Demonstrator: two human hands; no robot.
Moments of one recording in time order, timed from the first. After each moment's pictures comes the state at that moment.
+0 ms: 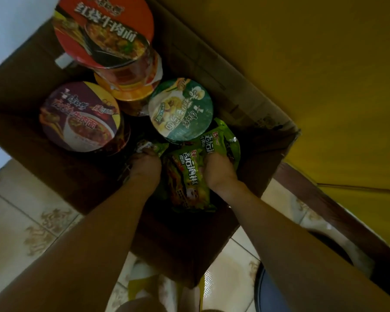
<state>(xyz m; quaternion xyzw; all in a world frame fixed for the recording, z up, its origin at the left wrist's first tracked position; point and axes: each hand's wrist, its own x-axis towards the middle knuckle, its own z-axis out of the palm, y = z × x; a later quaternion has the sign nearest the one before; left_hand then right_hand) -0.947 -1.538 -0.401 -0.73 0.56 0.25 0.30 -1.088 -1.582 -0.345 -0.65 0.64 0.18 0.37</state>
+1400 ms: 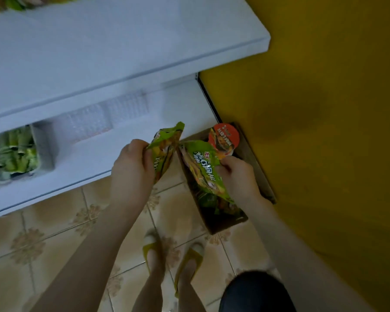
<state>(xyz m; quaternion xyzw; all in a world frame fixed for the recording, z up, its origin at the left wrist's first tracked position) -0.859 -1.361 0.122 -0.91 0.26 0.06 -0.32 -0.991 -1.508 0.094 -0.83 0.40 0.00 0.40</state>
